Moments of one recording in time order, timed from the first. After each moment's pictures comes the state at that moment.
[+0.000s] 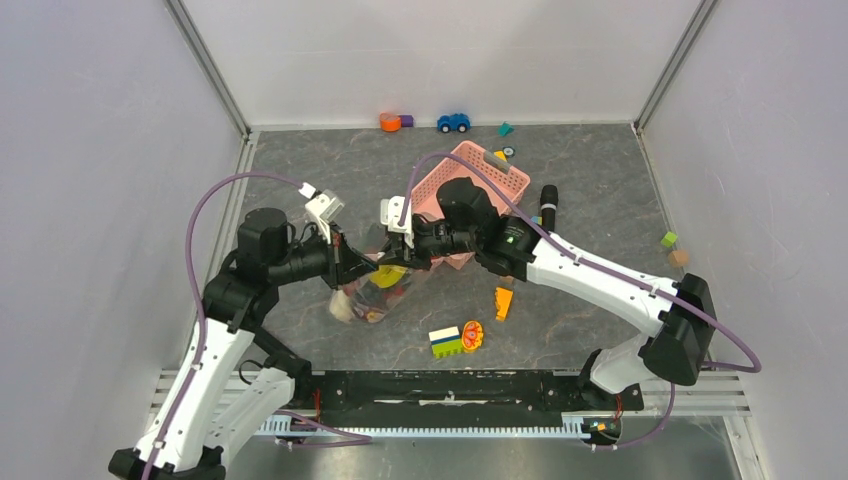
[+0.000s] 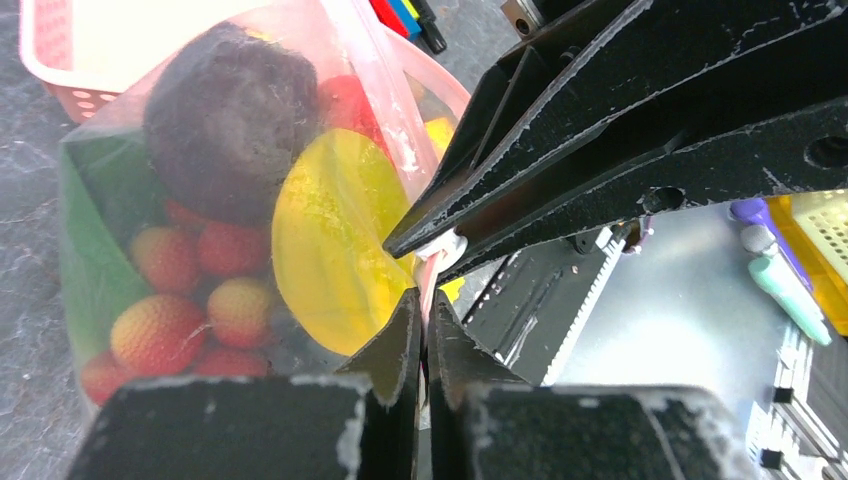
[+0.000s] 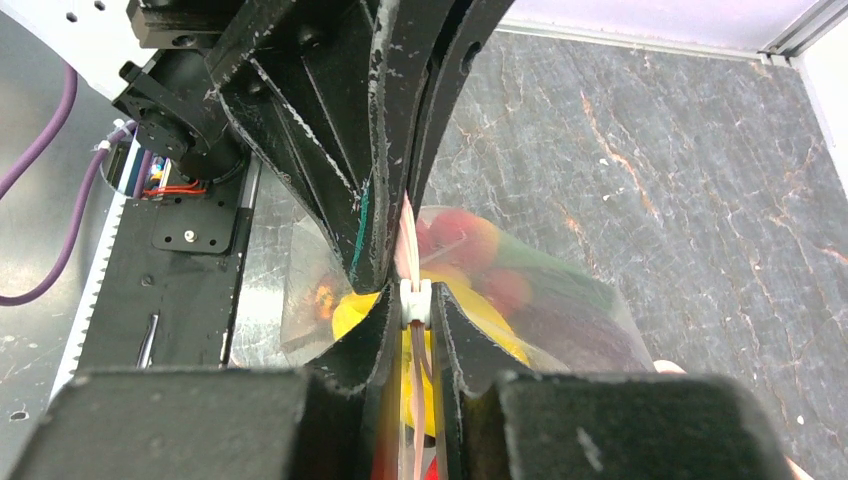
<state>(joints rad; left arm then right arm) -0.32 0.76 0.94 -0.66 0.70 -0.19 0.97 1.47 1.31 -0.20 -0.54 -0.35</state>
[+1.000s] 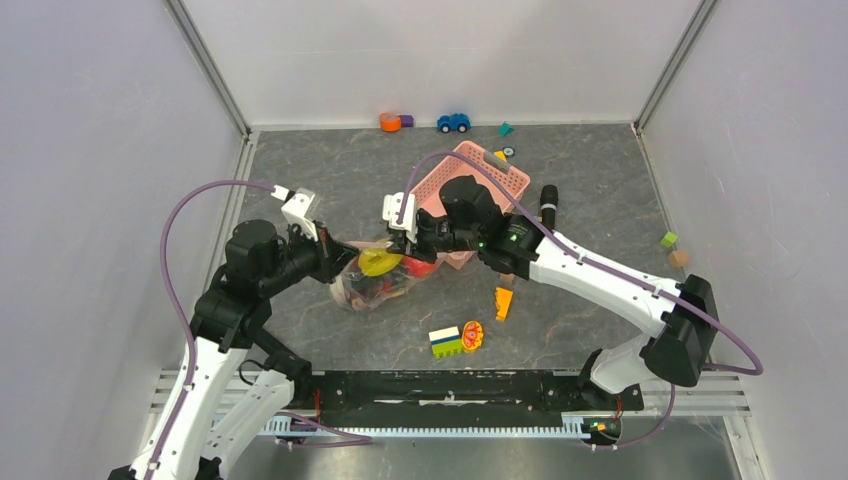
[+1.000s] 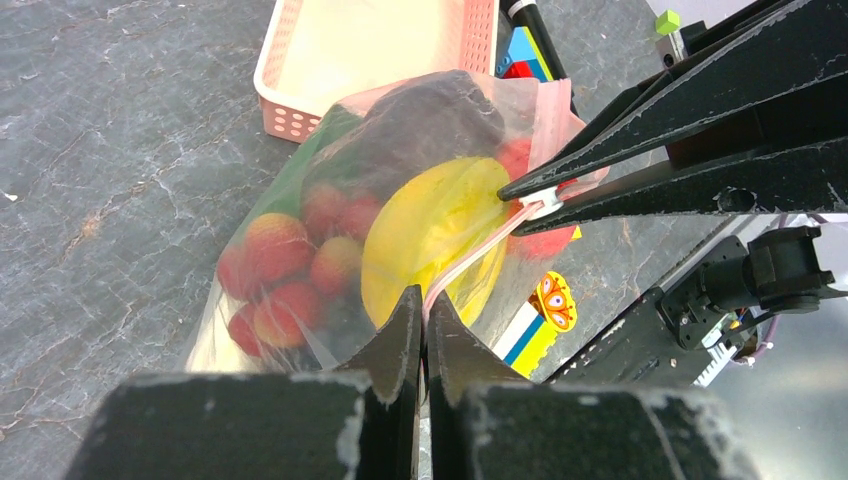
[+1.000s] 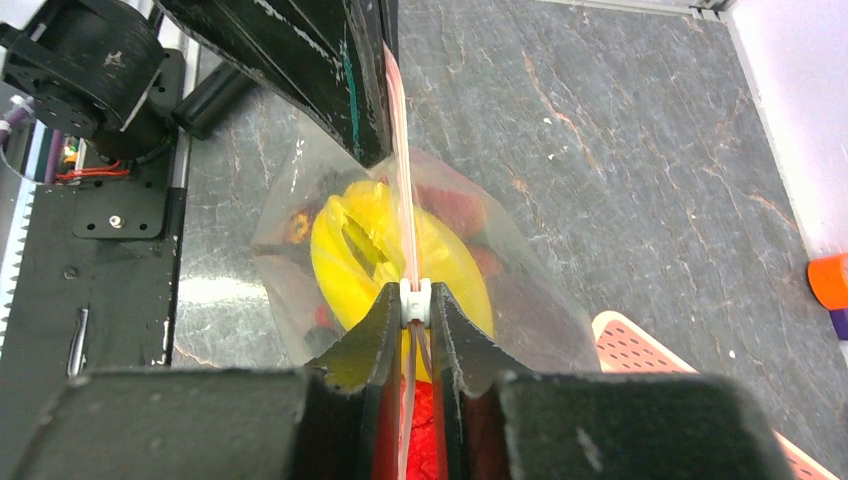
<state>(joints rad) -0.33 0.65 0.93 -0.65 0.35 -0.23 0.95 1.46 1.31 -0.23 -0.39 -0.41</state>
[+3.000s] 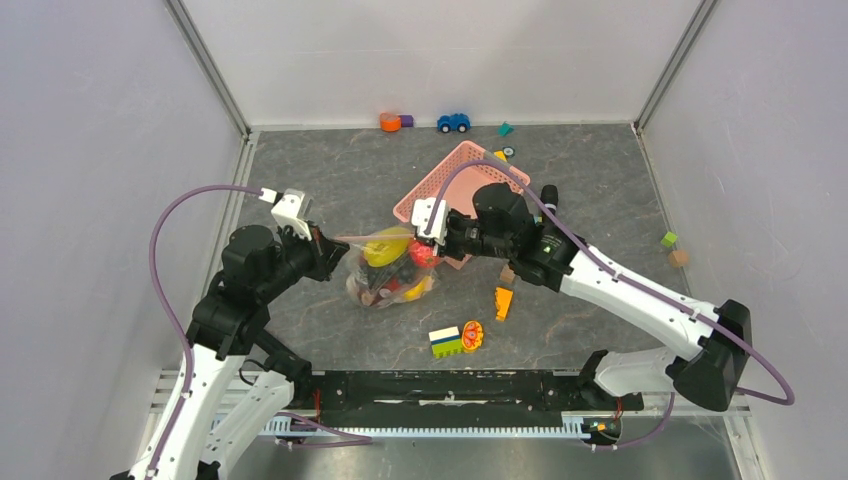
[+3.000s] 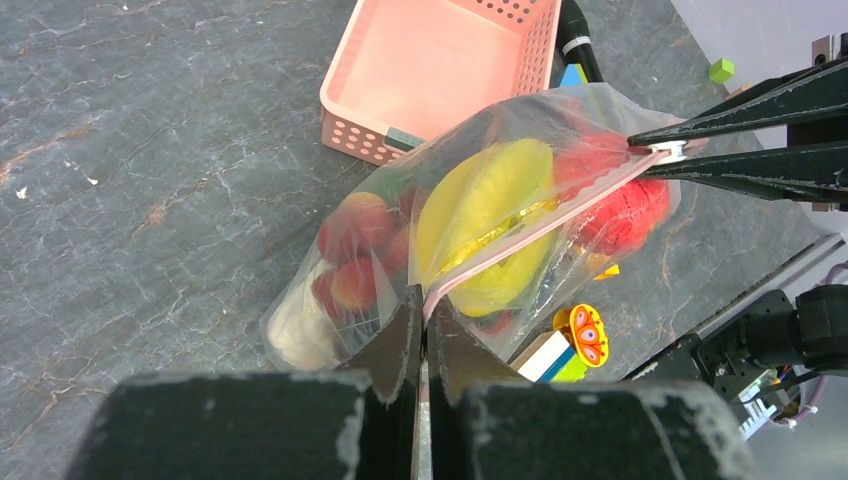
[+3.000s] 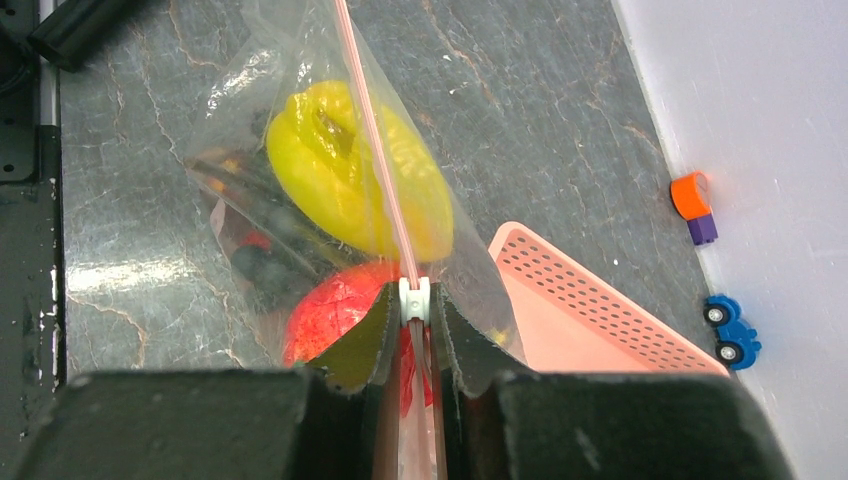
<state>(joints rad) -0.34 0.62 0.92 -0.64 0.20 -0.26 0.90 1.29 1.18 -0.26 -0.26 -0.52</state>
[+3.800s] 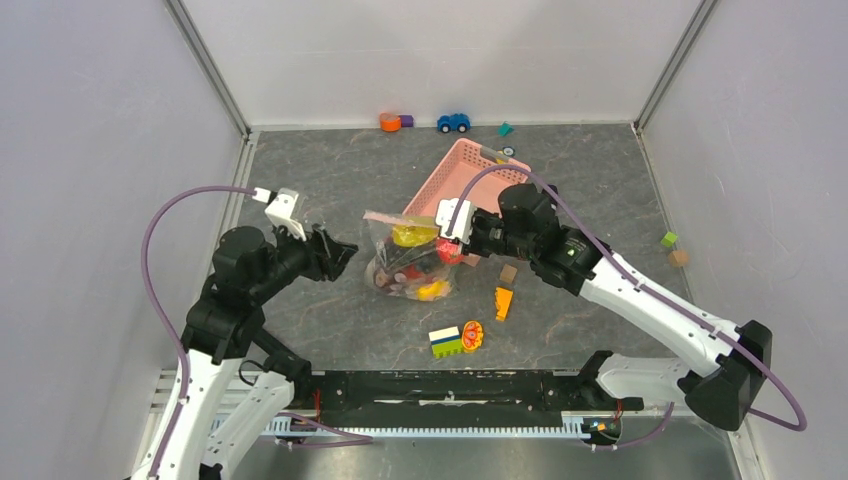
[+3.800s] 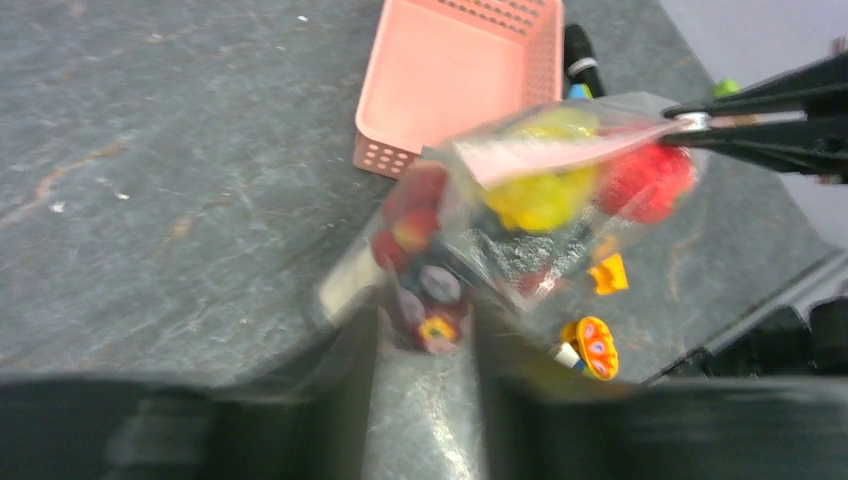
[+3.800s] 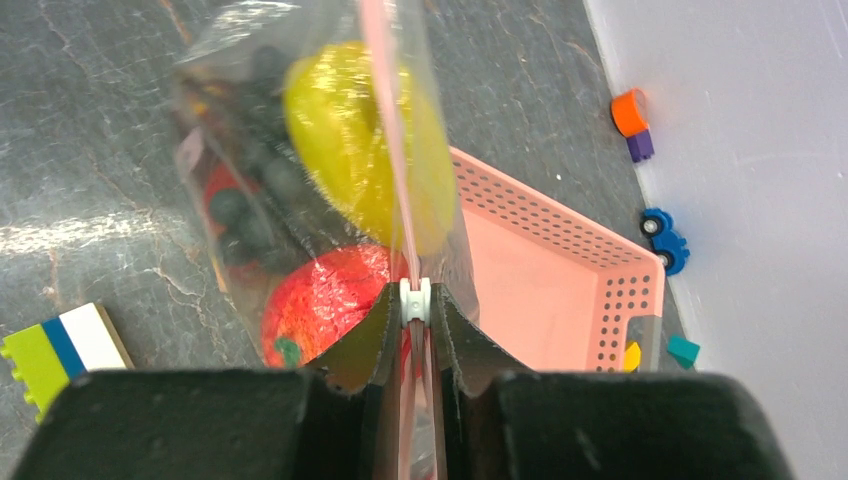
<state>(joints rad) -0.32 0.60 0.93 -0.63 0.22 -0.24 0.82 1.18 1.10 -0.33 -0.21 -0.61</state>
